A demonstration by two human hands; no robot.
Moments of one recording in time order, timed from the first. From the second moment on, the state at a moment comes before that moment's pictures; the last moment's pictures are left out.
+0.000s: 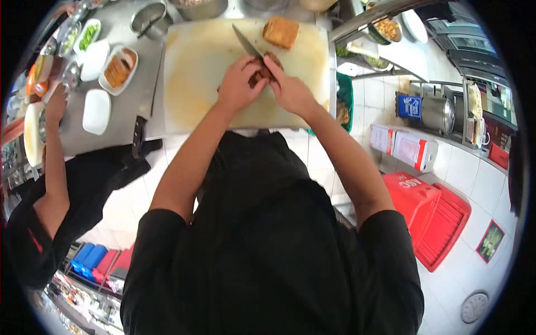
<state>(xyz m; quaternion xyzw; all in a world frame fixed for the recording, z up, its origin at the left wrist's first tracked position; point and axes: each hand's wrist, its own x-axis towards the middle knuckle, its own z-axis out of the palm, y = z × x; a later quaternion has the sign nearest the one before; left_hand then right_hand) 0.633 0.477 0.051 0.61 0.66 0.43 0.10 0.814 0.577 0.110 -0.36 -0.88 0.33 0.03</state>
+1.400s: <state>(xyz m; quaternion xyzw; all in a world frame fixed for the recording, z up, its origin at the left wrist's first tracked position) 0.583 0.381 0.073 0.63 0.71 0.29 0.12 0.847 0.454 0.194 -0.37 -0.87 0.33 -0.03</state>
